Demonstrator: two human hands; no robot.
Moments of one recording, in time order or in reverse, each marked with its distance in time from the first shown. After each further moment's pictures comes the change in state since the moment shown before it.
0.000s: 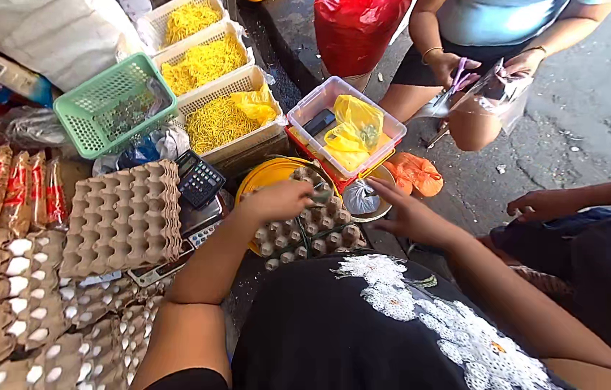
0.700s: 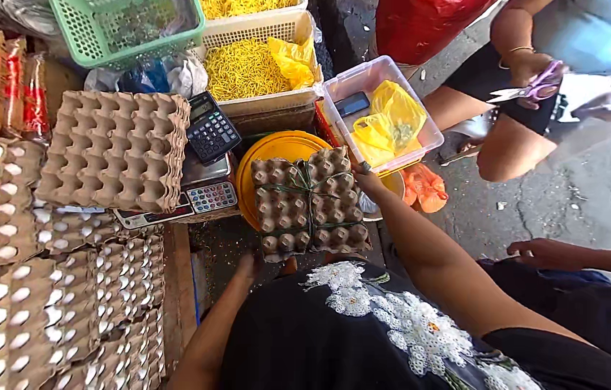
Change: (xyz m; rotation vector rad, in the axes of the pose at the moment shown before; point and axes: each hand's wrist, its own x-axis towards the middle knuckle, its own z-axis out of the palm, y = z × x) left_hand -0.092 -0.105 0.345 -1.717 0.762 -1.185; right_hand 0.166 0.125 0.104 0.405 -0.013 0.642
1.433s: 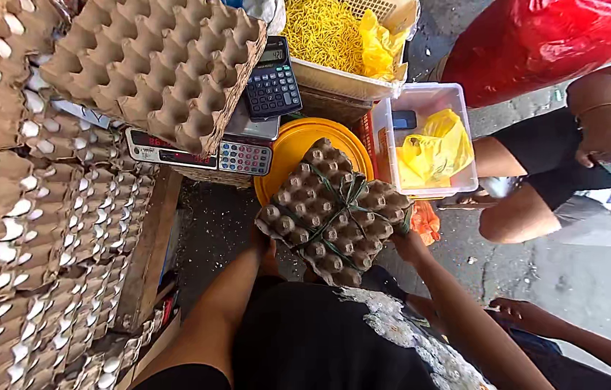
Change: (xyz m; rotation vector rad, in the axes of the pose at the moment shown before) left_hand 0.045 -0.033 -0.001 0.015 -0.131 0.504; right_hand -0.115 0.017 0.012 -0.654 -0.018 0.027
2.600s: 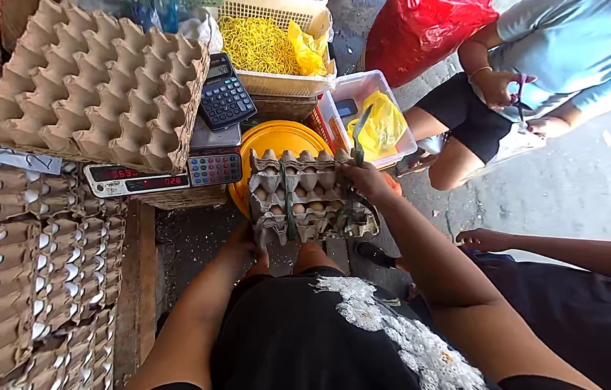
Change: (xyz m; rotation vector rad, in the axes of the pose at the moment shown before) left_hand 0.004 0.058 -0.038 -0.378 -0.653 -0.193; right_hand -0.045 -0.144 -0.027 0.460 0.126 -0.102
